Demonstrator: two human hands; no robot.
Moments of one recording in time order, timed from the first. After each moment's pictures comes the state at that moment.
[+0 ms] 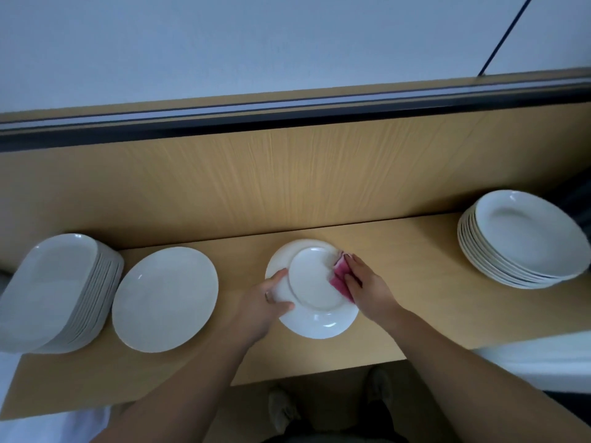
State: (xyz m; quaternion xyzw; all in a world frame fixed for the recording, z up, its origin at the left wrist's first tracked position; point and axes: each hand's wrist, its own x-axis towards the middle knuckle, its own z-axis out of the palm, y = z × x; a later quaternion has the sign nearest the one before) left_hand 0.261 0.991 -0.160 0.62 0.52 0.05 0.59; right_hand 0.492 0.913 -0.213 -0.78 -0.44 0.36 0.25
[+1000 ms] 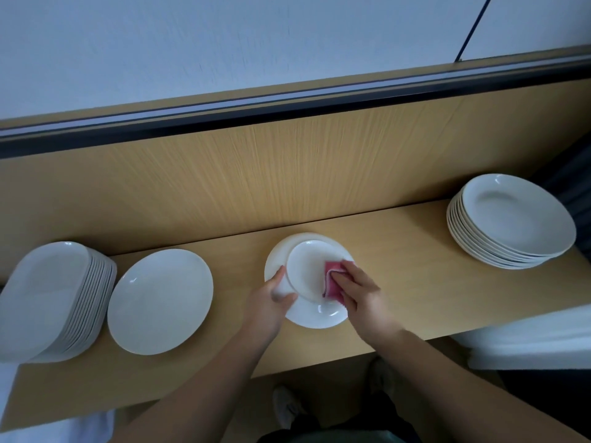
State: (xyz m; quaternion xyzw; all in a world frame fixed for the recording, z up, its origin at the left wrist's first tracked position) left_hand 0.276 0.974 -0.187 0.63 0.54 0.09 0.55; right_hand 0.457 0.866 -0.206 -0.74 -0.58 0.13 0.31
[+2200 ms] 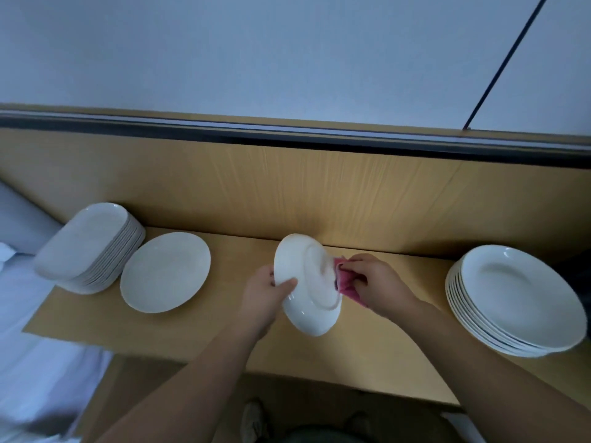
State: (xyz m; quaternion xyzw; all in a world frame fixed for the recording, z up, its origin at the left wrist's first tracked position) left_hand 0.343 0.936 -0.119 0.52 0.60 0.27 0.55; right_hand 0.569 0.909 -0.123 -0.67 -0.61 0.34 0.27
